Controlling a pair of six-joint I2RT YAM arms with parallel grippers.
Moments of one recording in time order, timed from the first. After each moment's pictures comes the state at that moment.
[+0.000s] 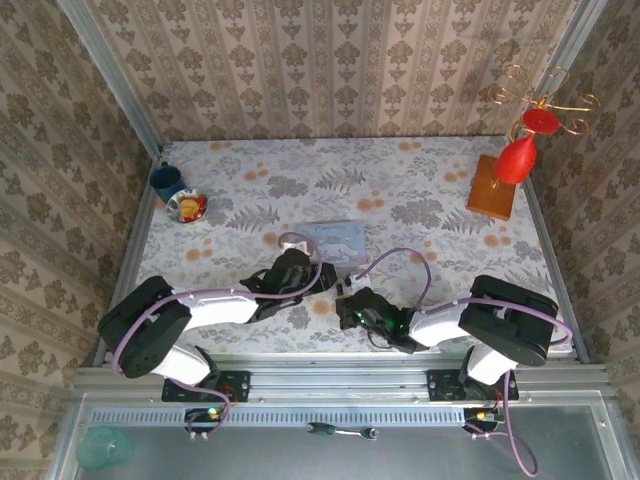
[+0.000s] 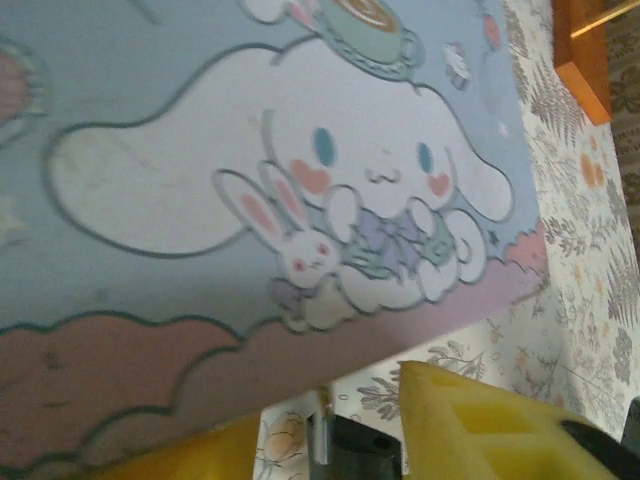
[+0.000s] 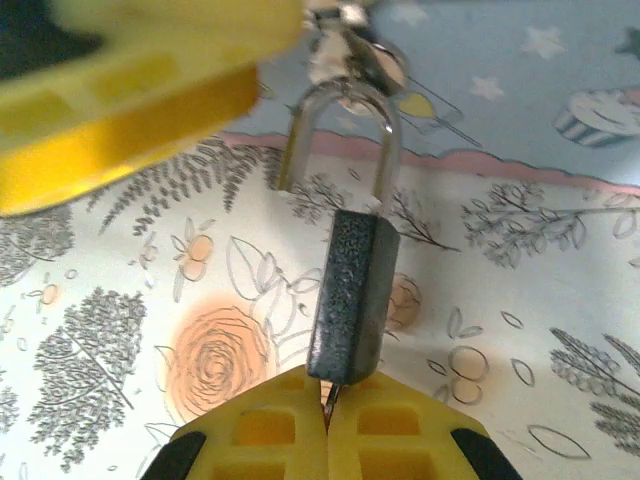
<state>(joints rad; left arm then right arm) -0.89 1.46 0.54 0.30 0.02 -0.94 1.02 1.58 0.39 0.54 0.27 0.69</state>
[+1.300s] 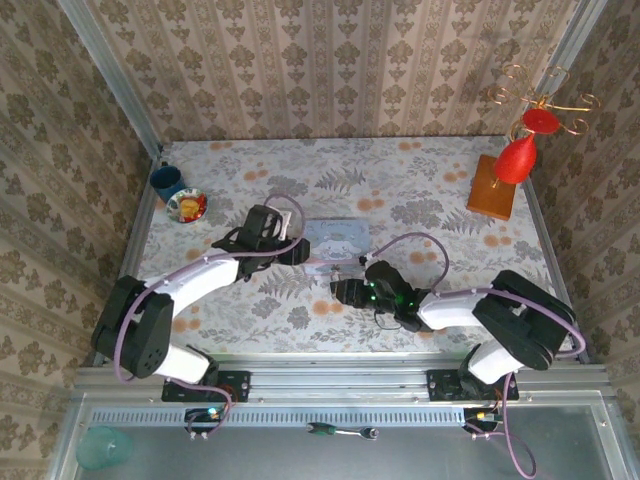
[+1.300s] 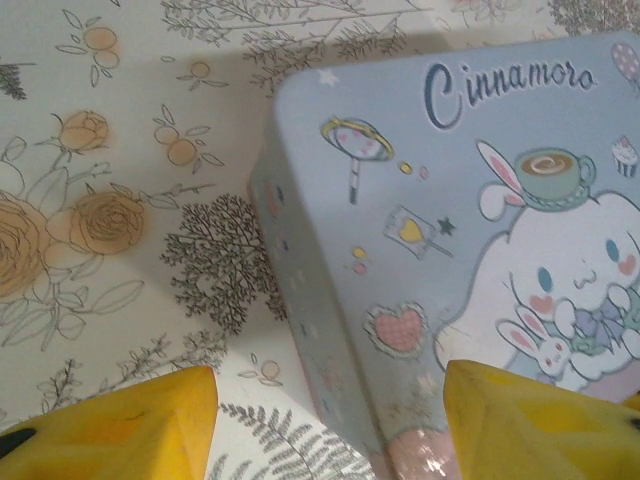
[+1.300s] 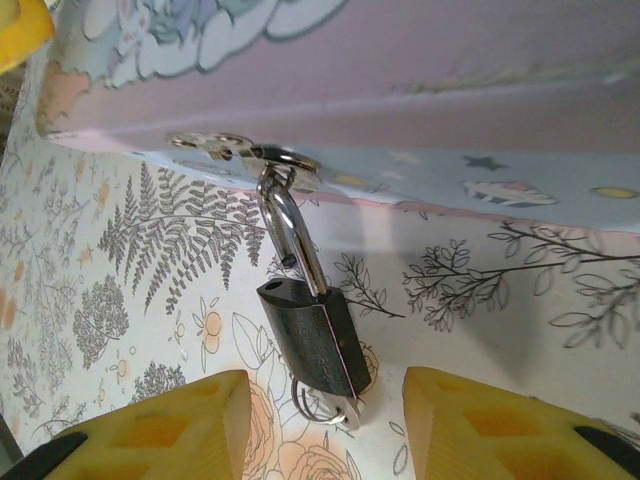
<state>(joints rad) -0.56 1.45 0.80 -0.17 0.18 -0.33 0.80 1.54 0.44 0.45 -0.05 0.83</state>
